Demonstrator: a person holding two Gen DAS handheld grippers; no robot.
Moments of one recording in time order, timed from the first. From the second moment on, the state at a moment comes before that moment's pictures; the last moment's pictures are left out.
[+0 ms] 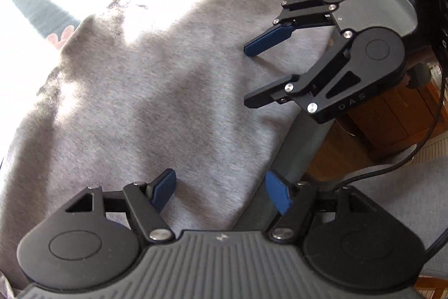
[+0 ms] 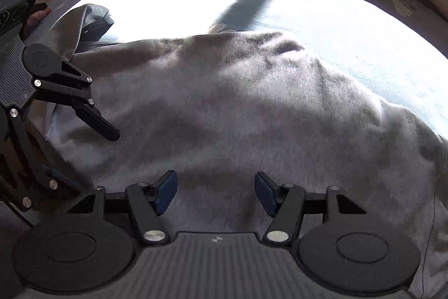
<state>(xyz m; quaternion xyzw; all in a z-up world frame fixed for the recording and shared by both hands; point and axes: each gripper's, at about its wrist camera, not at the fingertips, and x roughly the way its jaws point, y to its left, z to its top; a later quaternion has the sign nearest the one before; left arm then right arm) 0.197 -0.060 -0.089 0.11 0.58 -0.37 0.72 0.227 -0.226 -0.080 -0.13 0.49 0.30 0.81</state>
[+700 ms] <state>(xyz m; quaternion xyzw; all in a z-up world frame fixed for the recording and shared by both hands) 0.282 -0.036 -0.083 0.11 0.50 -0.28 0.81 0.381 -0.217 -0.063 0.00 0.45 0.23 0.86</state>
